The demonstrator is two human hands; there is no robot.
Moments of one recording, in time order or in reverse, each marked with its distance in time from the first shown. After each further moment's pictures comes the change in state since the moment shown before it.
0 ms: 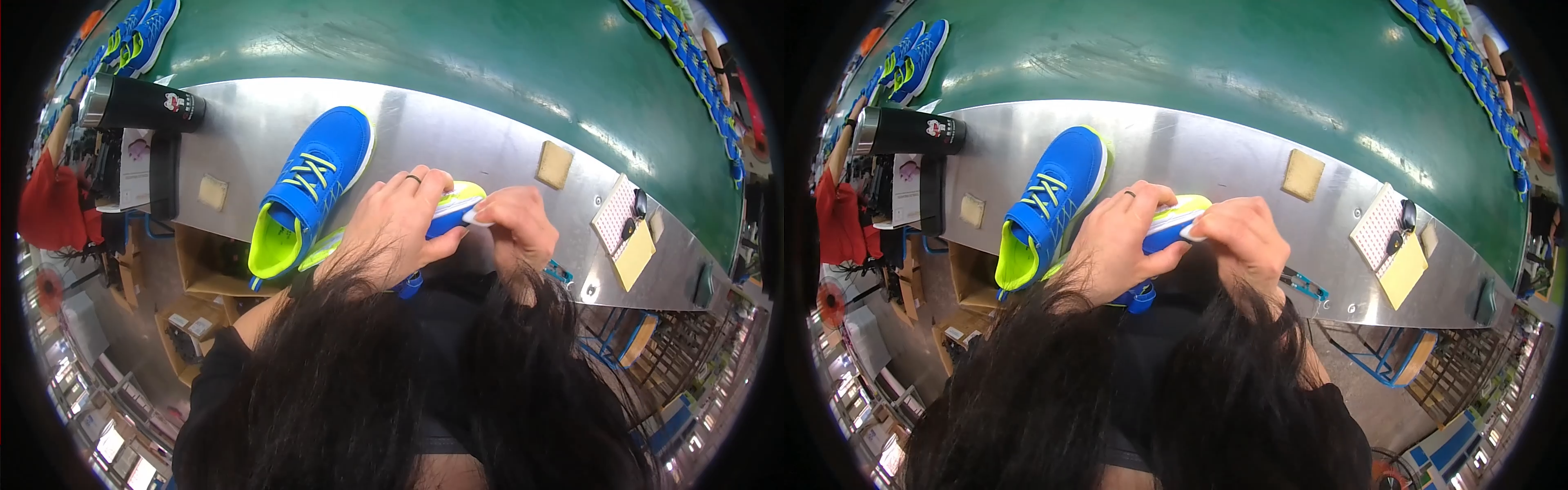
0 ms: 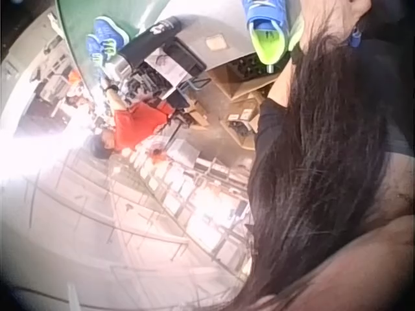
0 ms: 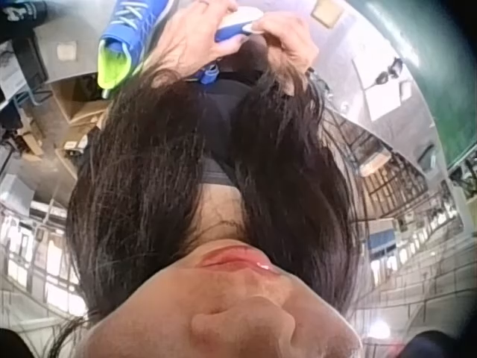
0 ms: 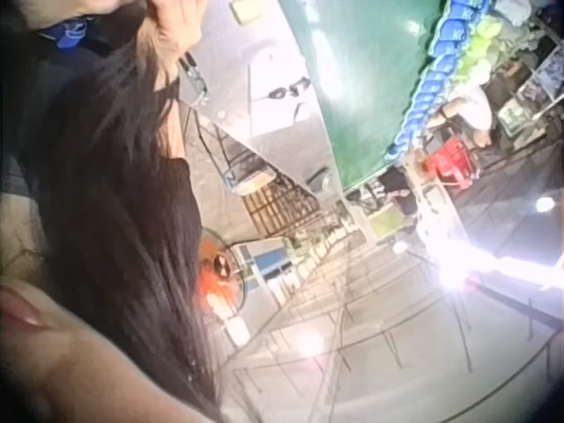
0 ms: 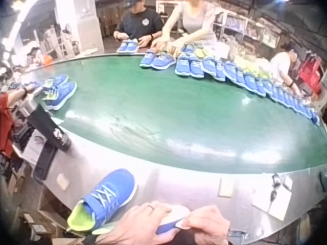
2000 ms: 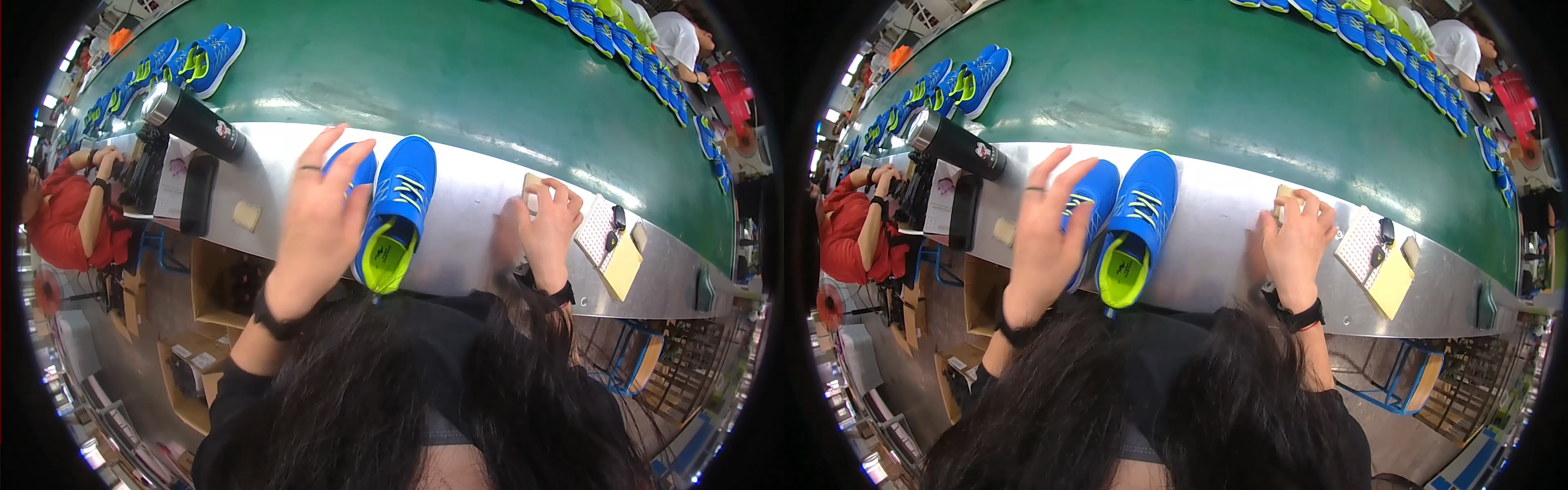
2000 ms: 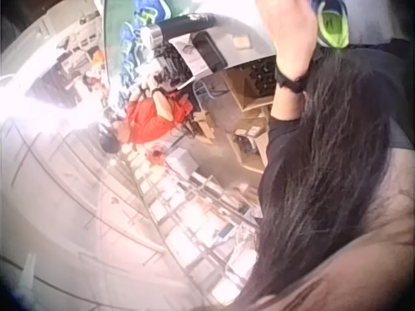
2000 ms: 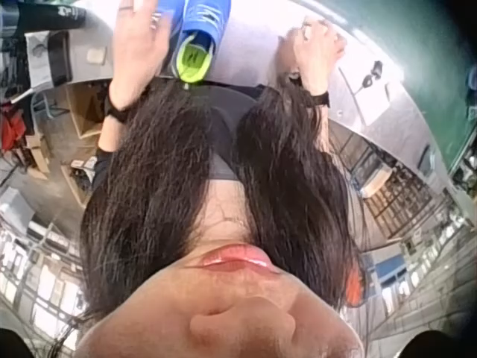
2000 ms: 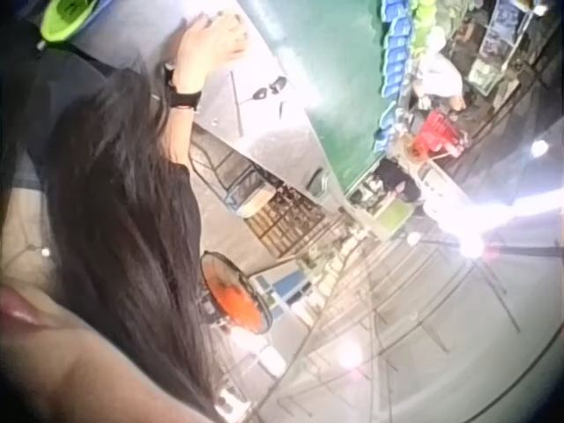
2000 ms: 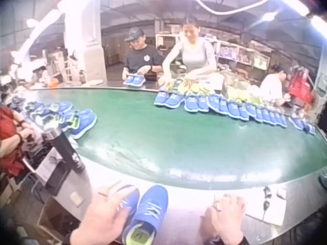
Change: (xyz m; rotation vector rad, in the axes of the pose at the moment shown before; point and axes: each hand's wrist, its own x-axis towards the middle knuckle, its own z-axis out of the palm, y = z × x) left_hand -0.043 -0.016 -0.085 0.197 0.497 0.100; right_hand 0.015 0.006 -0.044 -1.116 -0.071 0.099
